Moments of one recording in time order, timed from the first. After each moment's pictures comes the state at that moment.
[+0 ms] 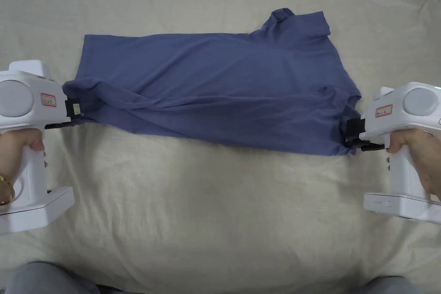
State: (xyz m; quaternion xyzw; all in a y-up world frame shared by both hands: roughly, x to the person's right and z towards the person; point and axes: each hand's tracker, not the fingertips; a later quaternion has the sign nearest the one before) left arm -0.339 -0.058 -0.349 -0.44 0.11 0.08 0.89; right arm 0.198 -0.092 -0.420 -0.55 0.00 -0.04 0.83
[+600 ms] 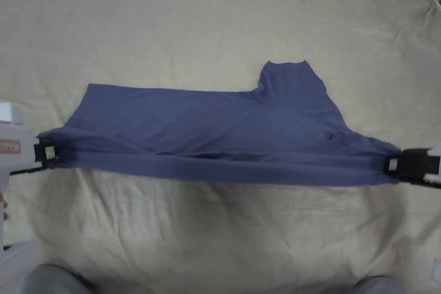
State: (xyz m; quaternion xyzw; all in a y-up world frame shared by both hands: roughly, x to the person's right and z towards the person) left arm -0.359 -0.033 -0.241 -0.44 0.09 0.10 0.89; right arm 0.245 -0.003 -0.261 -0.46 0.05 -0.09 0.88
